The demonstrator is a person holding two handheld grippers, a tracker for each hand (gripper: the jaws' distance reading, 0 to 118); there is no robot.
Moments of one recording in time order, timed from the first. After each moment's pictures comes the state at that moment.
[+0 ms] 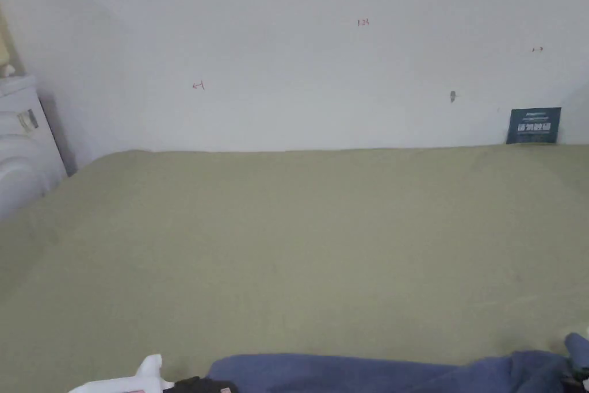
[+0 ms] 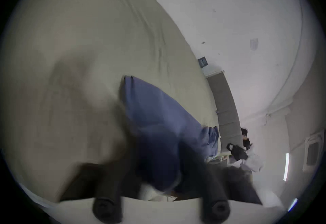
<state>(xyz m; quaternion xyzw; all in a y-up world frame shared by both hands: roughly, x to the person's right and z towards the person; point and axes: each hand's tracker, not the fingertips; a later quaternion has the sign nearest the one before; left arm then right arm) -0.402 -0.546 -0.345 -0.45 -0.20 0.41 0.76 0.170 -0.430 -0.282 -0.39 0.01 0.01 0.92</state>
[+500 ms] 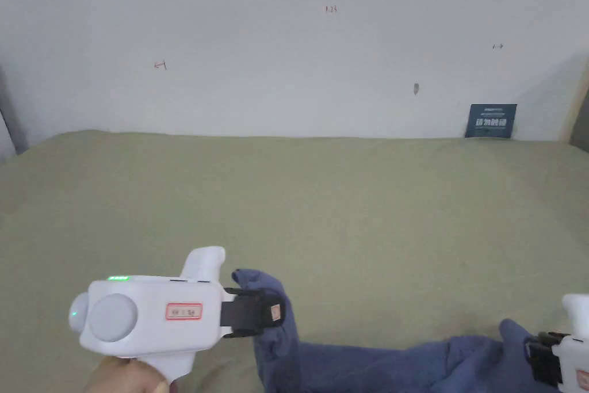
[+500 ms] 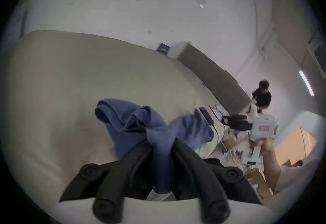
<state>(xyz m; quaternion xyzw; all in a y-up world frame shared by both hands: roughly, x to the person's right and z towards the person) -0.215 -0.387 -0.348 -0.37 -0.36 0.12 0.85 0.209 -0.401 -0.269 -0.35 0.00 -0.01 0.94</state>
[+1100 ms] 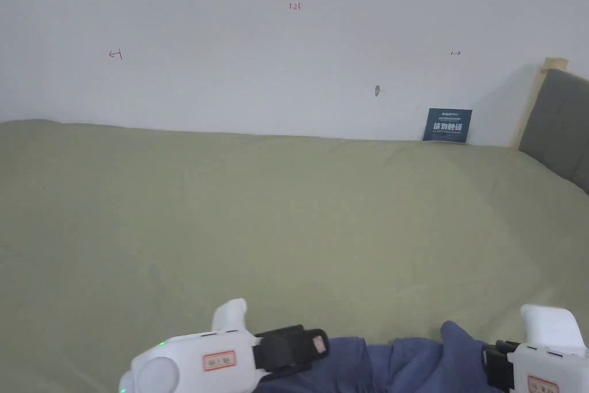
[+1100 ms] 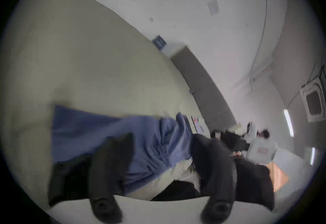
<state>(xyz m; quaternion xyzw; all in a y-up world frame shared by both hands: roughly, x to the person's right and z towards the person) -0.156 -0.487 -0.359 -0.37 -0.34 0.33 0.80 0.237 -0.410 -0.272 -0.36 -0.02 -0.05 0.93</state>
